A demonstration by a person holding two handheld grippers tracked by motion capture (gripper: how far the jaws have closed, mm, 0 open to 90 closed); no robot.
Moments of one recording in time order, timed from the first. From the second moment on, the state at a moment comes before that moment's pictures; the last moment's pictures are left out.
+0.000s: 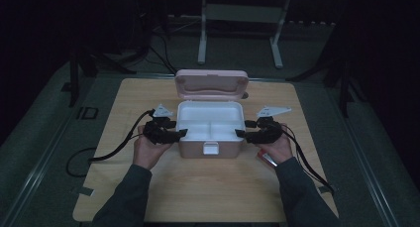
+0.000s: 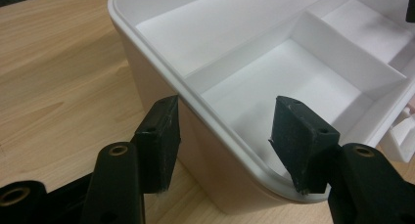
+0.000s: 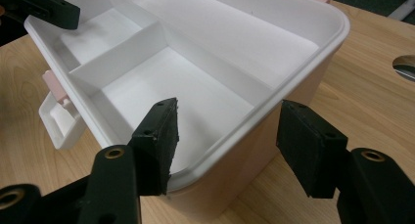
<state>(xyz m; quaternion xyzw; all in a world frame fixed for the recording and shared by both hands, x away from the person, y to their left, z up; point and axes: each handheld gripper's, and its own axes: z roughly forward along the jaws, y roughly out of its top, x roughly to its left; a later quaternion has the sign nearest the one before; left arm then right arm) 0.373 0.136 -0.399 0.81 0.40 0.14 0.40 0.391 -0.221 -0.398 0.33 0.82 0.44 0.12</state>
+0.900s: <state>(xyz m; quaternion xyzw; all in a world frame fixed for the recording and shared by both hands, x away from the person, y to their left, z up) 0.327 0.195 -0.417 0.80 0.42 0.19 0.39 0.396 -0.217 -0.363 0.27 0.84 0.45 0.16</state>
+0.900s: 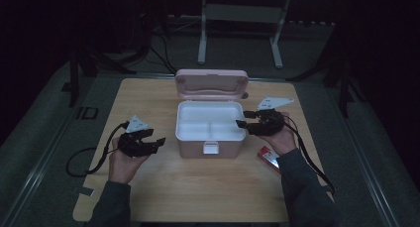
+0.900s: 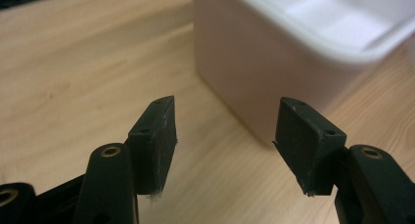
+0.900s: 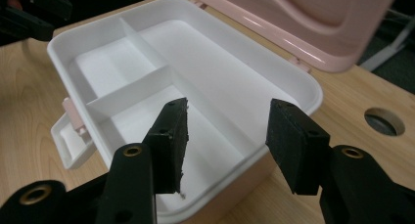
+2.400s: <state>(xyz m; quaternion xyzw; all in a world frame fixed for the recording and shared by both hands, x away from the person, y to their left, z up) 0.302 0.187 -0.471 0.83 0.40 0.17 0.34 0.455 -0.085 -0.321 -0.02 0.99 0.11 0.09</state>
